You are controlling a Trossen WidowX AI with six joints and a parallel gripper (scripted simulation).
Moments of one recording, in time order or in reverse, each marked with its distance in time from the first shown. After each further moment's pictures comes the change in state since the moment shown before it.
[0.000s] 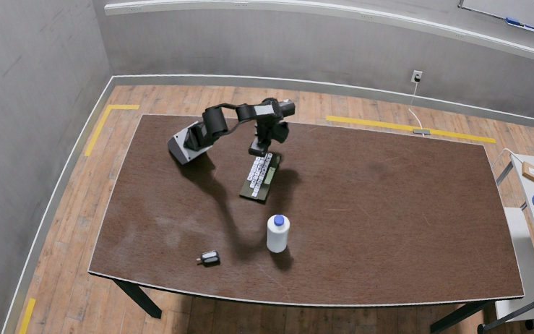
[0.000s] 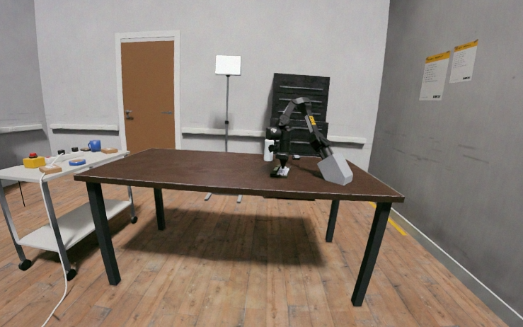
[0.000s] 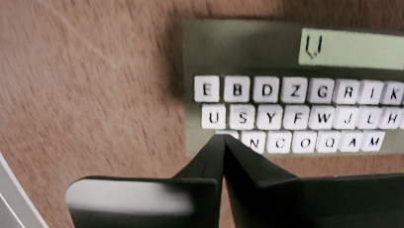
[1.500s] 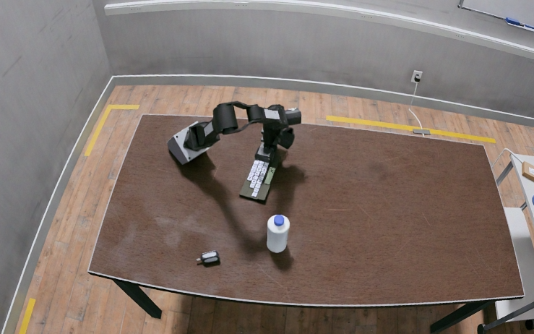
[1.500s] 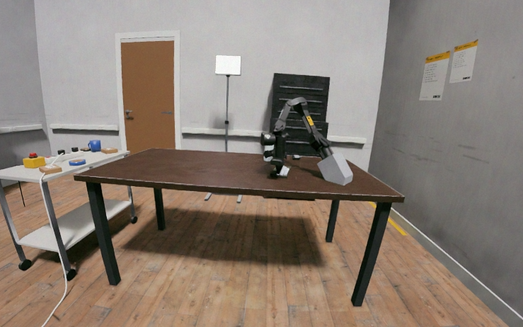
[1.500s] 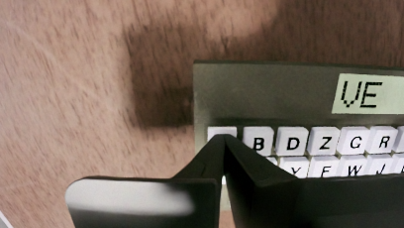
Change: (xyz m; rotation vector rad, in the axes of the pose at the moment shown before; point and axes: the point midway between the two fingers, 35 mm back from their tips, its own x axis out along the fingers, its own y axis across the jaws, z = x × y) arm 0.031 0.007 0.019 0.003 0.000 0.002
